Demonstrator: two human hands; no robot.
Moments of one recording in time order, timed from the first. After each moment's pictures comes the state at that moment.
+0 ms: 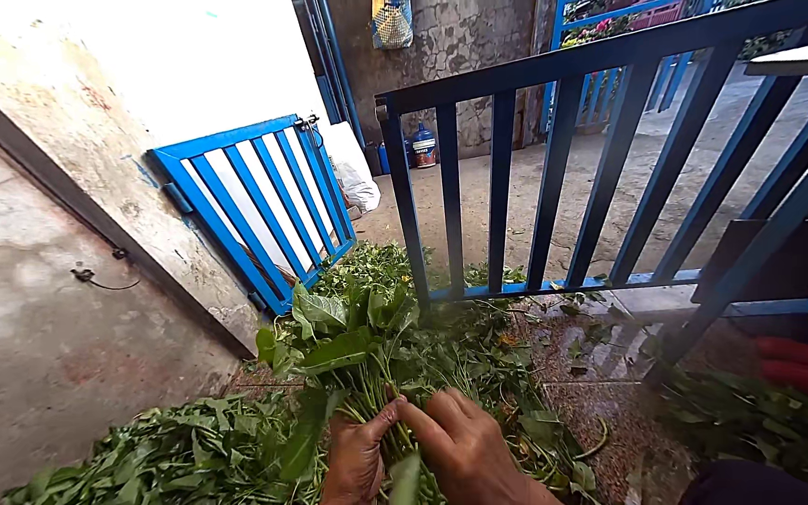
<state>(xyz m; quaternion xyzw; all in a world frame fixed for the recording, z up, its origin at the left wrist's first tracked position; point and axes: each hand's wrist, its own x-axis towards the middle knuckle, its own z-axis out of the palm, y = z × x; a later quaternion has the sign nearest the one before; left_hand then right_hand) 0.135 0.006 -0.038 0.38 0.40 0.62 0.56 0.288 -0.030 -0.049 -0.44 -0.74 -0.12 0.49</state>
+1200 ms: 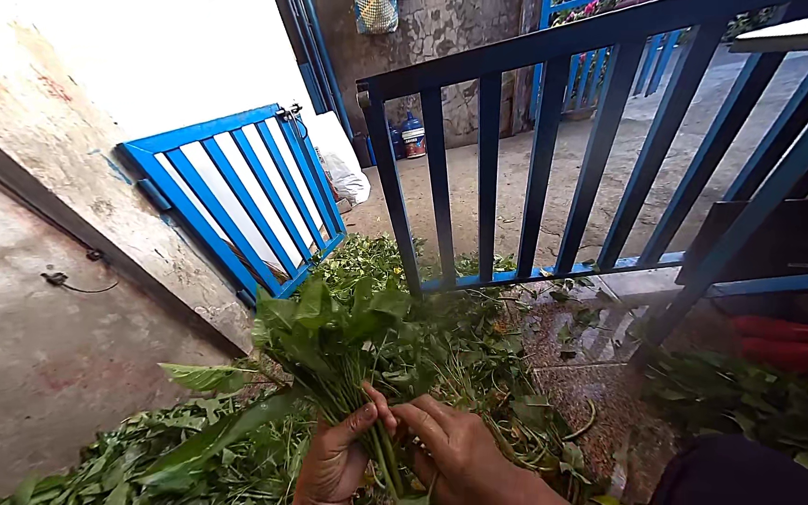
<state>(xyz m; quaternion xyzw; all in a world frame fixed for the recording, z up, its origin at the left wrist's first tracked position) 0.107 0.015 -0.048 0.40 0.13 0.52 0.75 0.296 -0.033 -0.078 -0.38 -0.79 0.04 0.49</state>
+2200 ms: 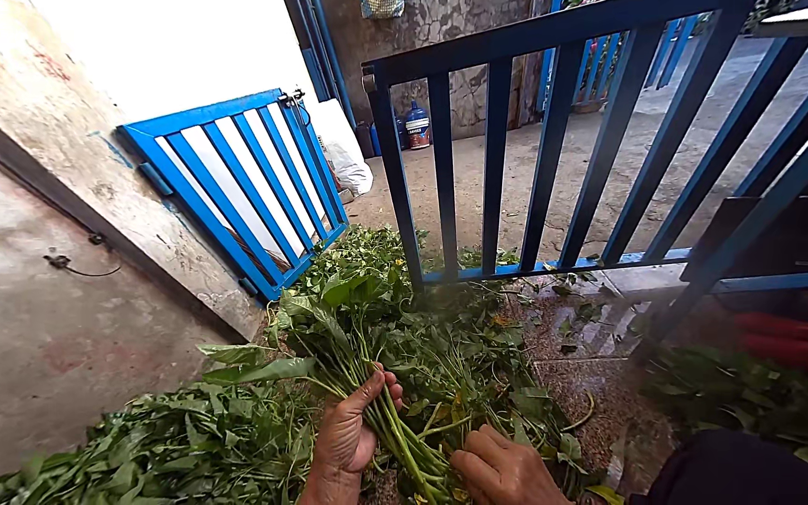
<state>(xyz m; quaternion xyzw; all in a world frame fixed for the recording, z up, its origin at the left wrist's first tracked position) 0.129 0.012 -0.035 0.24 0.35 0.57 0.71 0.339 -0.091 -0.116 -0.45 -0.81 0.00 0.38</state>
